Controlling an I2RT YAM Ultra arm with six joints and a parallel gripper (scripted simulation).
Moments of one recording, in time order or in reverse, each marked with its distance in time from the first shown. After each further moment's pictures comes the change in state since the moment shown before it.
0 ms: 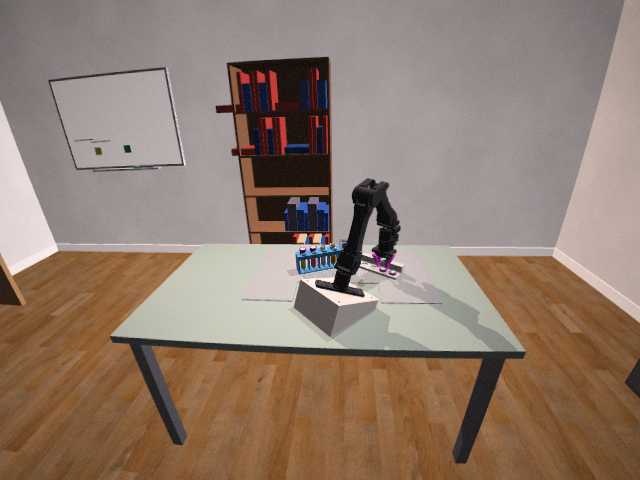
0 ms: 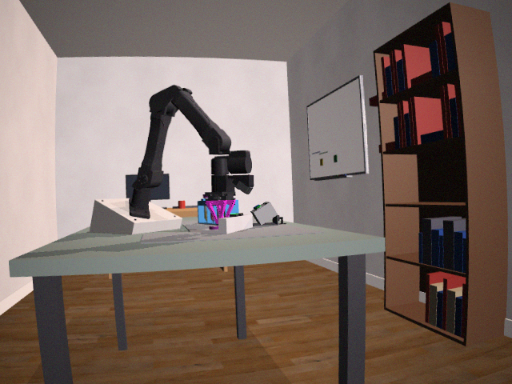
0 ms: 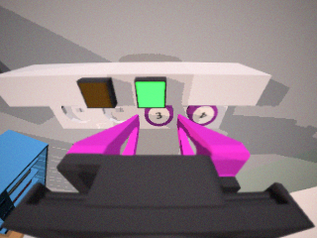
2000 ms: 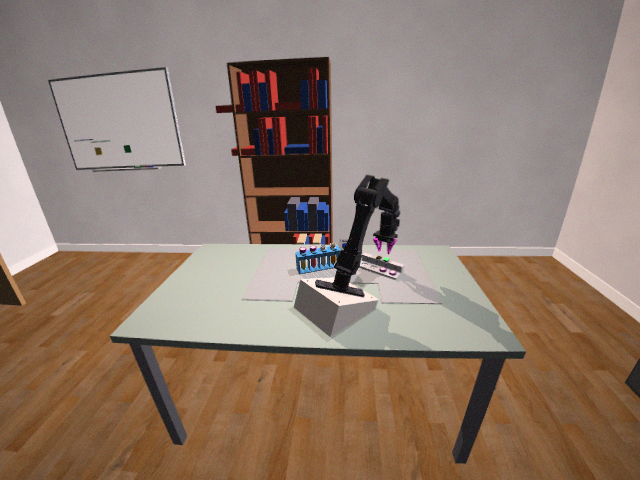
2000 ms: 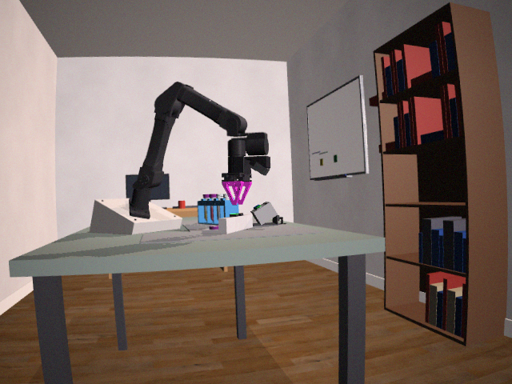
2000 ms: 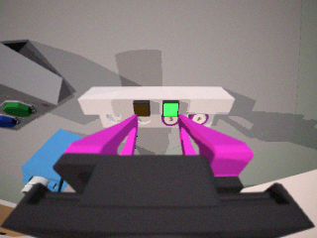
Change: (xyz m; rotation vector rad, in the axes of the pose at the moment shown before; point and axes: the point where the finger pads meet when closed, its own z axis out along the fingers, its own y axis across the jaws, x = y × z) arm -0.048 0.022 -0.058 0.001 0.009 0.000
